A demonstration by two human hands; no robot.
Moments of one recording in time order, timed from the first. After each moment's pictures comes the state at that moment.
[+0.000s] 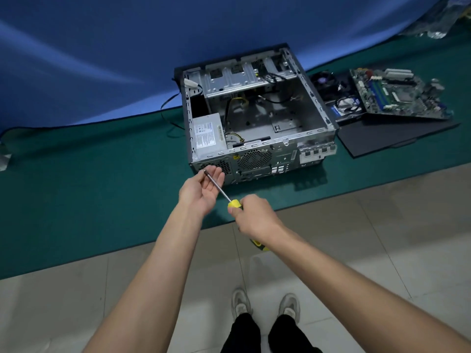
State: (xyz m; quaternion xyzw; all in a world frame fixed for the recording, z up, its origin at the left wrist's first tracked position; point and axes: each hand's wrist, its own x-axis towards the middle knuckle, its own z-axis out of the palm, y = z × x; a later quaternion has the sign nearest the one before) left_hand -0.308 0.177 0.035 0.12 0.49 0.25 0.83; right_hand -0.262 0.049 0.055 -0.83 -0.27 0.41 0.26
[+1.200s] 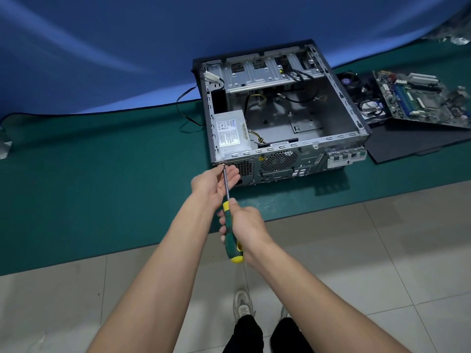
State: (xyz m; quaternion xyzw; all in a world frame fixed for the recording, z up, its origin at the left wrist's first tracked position) left_hand -0.313 0.217 0.026 0.23 0.53 0.20 0.79; right_hand -0.320 0.106 0.041 -0.64 0.07 0.54 0.55
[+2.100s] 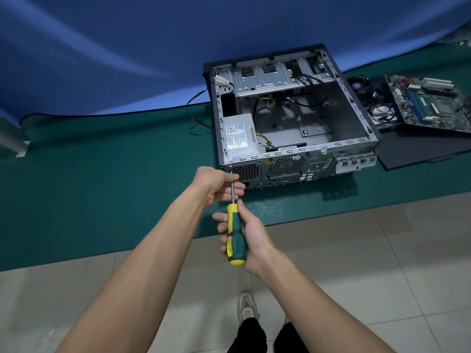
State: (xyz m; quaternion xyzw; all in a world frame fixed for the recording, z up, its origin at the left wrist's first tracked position) left_hand -0.323 0.232 0.046 0.52 0.54 0.00 0.67; right_hand -0.323 0.098 0.034 -0.44 0.14 0.67 0.59
